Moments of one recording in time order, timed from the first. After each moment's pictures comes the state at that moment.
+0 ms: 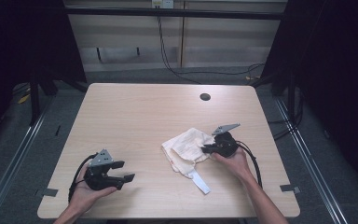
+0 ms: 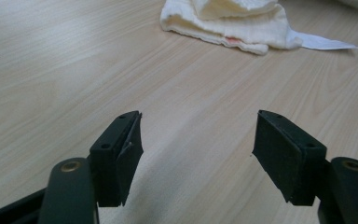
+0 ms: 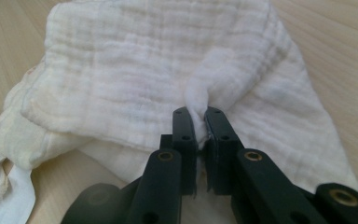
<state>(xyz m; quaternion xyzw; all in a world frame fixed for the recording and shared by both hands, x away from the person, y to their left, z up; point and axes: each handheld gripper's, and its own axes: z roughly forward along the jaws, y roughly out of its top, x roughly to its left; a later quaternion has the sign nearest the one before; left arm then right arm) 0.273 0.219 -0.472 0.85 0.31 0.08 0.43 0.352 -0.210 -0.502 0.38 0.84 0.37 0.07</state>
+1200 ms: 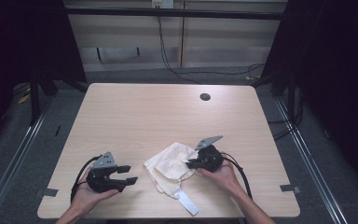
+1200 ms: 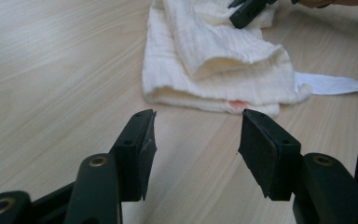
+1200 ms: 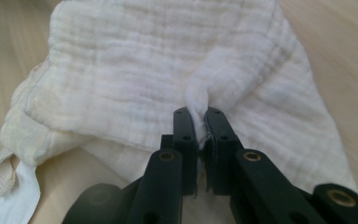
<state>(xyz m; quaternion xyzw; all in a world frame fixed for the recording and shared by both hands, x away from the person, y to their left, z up) 0.267 0.212 -0.470 0.85 0.28 0.05 0.44 0.309 -0.153 -0.497 0.33 0.87 0.36 0.03</state>
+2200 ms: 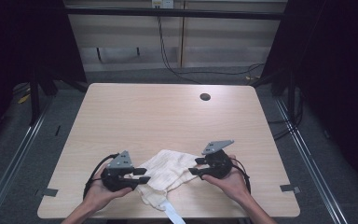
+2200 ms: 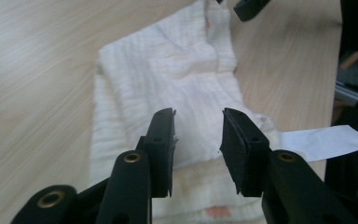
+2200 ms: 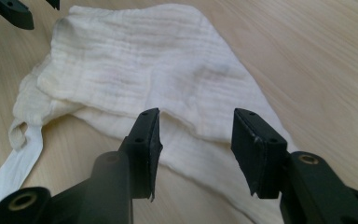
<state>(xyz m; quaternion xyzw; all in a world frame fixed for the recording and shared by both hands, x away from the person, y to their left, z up) 0.266 0.166 -0.455 0.88 0.20 0.02 0.43 0.271 -0.167 -0.459 0.33 0.86 0.38 0.07</state>
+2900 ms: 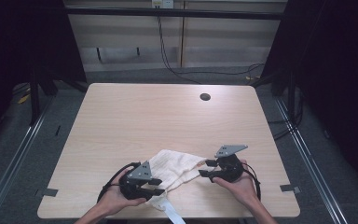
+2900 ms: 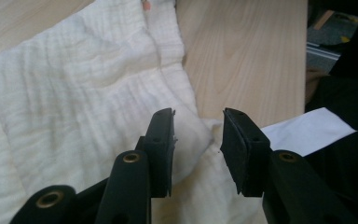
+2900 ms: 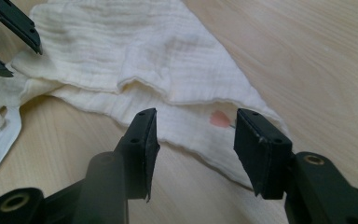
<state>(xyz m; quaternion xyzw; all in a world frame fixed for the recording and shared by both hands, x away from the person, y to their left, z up) 0.254 0.123 -0.474 0.91 0.12 0.00 0.39 0.264 -0.197 -0.474 0.36 0.84 0.39 0.08</state>
